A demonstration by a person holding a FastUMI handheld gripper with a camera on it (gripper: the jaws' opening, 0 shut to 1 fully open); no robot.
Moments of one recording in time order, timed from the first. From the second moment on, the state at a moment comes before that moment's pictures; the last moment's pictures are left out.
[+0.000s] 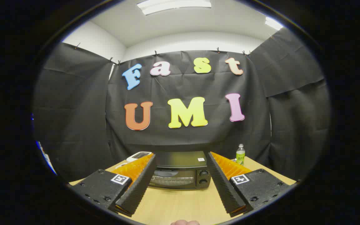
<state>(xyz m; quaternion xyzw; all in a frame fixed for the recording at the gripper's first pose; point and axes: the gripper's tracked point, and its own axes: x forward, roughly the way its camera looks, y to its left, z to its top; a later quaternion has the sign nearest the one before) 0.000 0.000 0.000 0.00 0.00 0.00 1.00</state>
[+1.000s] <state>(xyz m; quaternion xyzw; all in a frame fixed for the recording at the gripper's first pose) 0.018 0.004 -0.017 0.01 0.01 -0.02 1.00</state>
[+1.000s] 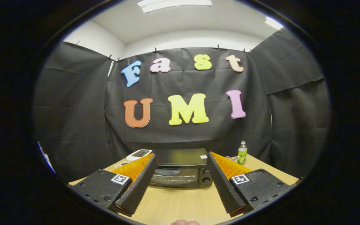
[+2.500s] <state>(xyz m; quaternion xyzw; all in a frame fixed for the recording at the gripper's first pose) 0.225 0.058 -0.185 -0.02 0.12 -0.03 0.99</state>
